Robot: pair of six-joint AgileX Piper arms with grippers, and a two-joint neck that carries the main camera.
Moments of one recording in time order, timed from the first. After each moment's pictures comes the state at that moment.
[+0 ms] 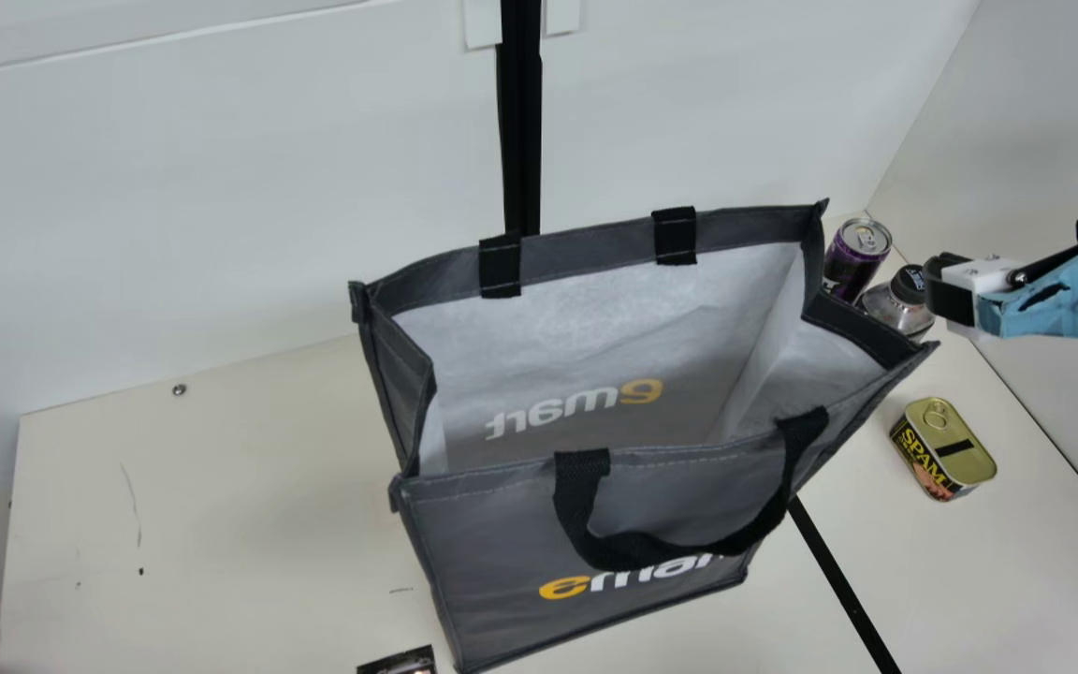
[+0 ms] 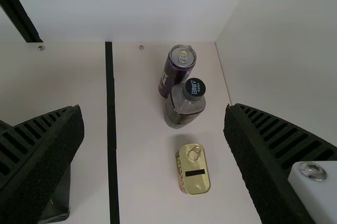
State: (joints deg) left arm -2.6 46.2 -71.0 -4.1 68.8 2.4; right arm -43.1 72.1 -94.8 21.5 69.8 -38.0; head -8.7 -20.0
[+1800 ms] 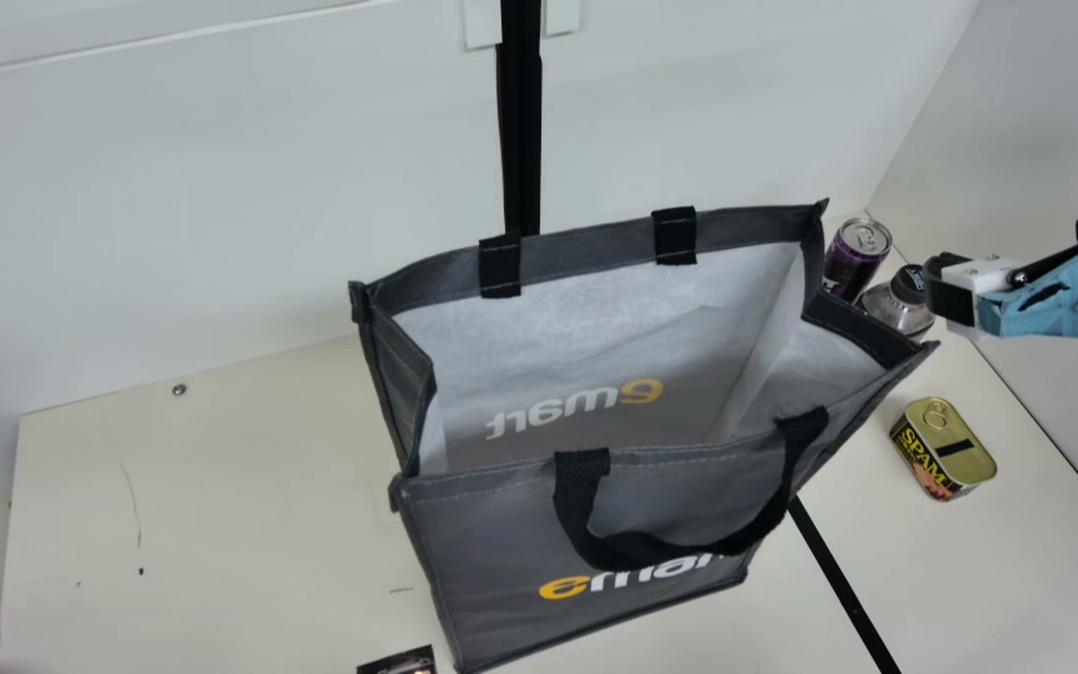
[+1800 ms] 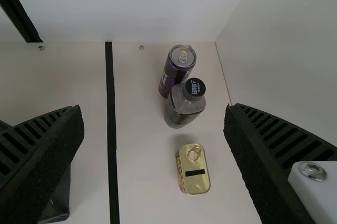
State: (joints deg) left arm -26.1 67.3 -100.9 5.4 65.0 0.6; right arm -43.1 72.1 -94.8 21.5 69.8 -38.0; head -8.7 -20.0
